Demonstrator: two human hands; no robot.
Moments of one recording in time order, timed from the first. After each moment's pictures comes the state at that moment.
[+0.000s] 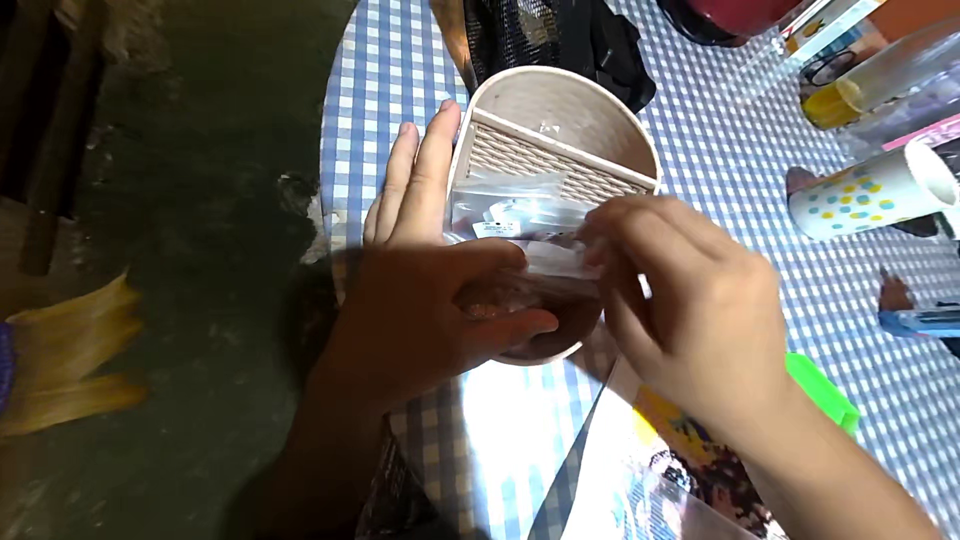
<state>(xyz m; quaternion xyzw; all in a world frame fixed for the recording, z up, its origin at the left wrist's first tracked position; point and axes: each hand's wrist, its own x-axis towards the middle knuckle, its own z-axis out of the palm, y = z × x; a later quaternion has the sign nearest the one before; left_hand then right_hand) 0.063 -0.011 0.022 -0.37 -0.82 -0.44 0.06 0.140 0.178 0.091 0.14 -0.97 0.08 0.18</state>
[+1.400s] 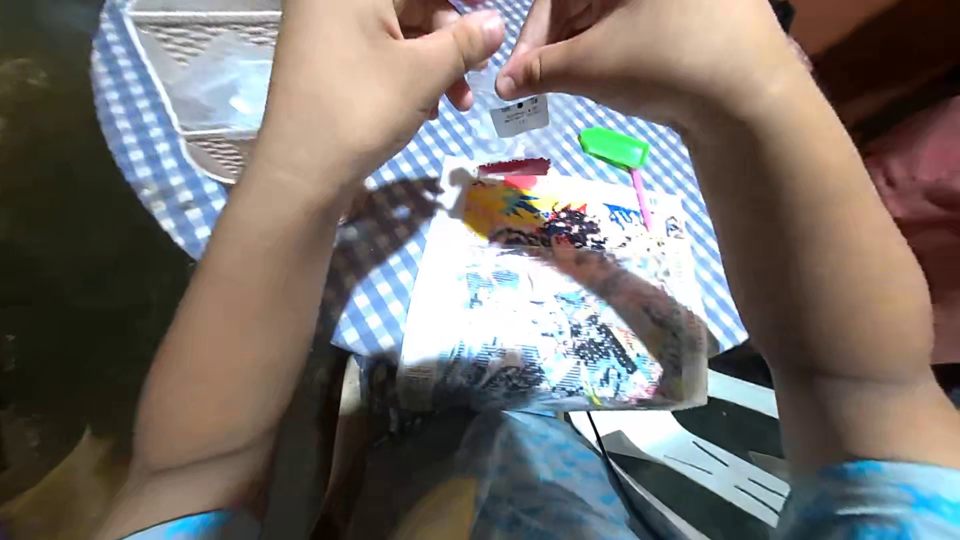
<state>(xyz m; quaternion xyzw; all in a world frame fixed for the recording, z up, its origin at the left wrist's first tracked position) 0.145 0.084 0.118 -0.54 -0.63 -0.55 -0.09 0.277 0.227 0.165 -0.07 -0.94 0.29 0.15</state>
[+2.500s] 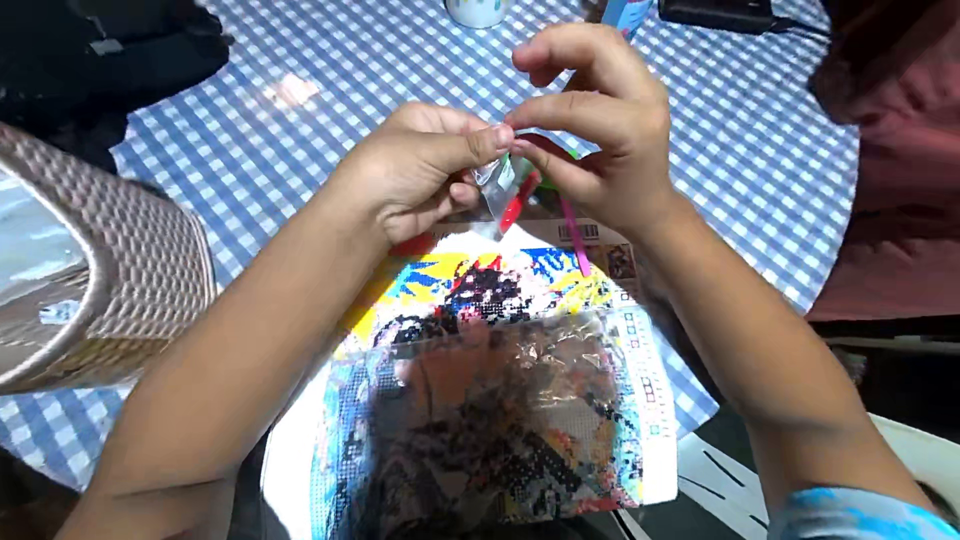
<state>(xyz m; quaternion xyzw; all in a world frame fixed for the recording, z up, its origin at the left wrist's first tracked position) 0.186 0.236 0.076 -0.40 -0.53 -0.54 -0.52 0.337 0.371 0.051 0.09 -0.87 0.16 0.45</state>
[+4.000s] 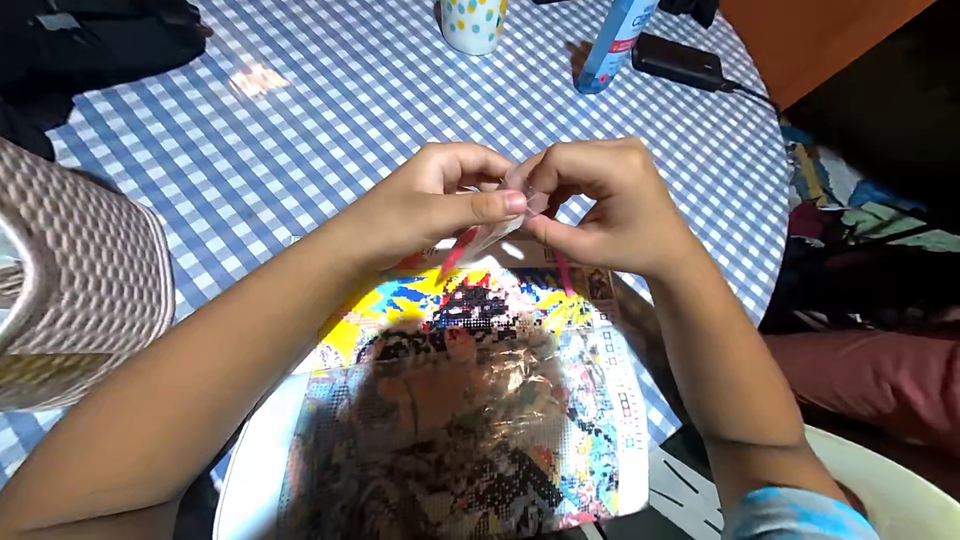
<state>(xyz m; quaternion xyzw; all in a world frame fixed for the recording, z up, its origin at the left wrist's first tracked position) 0.176 0.232 0.050 -0.61 -0.45 -0.50 -0.42 0.357 0.355 0.073 0.10 -0.92 0.27 0.26</state>
